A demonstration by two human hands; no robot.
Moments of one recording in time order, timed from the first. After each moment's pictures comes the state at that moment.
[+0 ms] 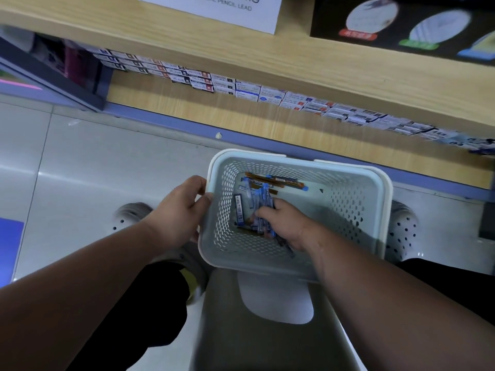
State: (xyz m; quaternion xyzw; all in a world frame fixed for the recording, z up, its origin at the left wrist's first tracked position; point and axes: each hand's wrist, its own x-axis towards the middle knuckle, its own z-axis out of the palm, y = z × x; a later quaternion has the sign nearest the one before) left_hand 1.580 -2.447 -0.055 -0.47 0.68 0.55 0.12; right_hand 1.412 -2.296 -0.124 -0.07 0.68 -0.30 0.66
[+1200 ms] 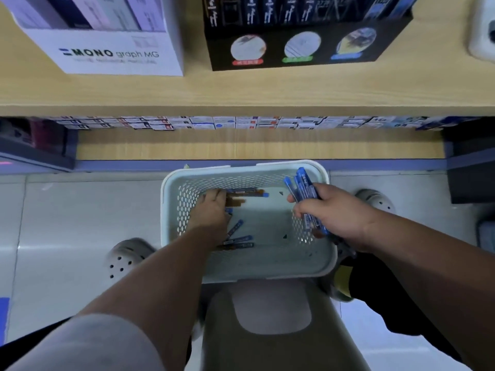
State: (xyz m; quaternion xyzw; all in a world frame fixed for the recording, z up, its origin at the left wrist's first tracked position) left_hand 1.502 -2.418 -0.174 -0.31 0.89 0.24 0.23; right_hand 1.327 -2.236 -0.023 -0.09 0.78 -0.32 0.54
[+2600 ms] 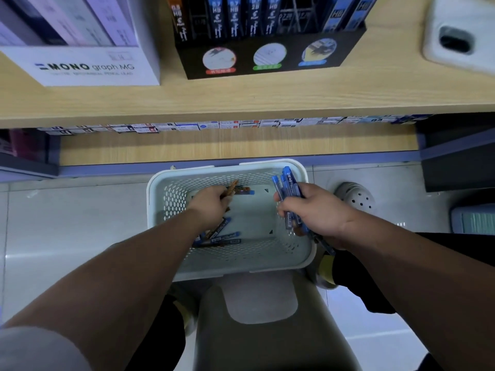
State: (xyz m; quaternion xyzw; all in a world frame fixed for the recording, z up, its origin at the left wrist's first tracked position) left_hand 1.461 -2.420 -0.122 -0.32 0.82 0.39 0.25; right_hand 1.335 -2.231 -0.015 -0.05 0.75 -0.36 0.55
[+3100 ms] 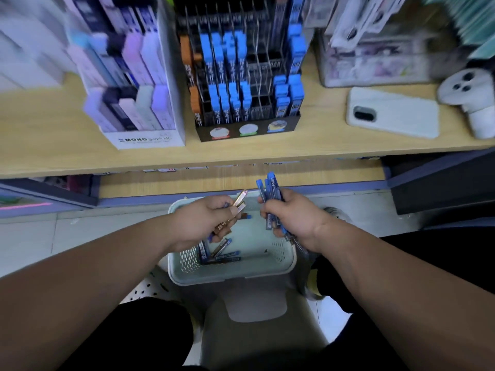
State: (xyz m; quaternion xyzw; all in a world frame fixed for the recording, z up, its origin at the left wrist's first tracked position) left_hand 1.466 -2.420 0.063 -0.26 0.62 0.71 0.22; right_hand 1.343 -2.251 0.084 -0.03 0.72 -0.46 0.52
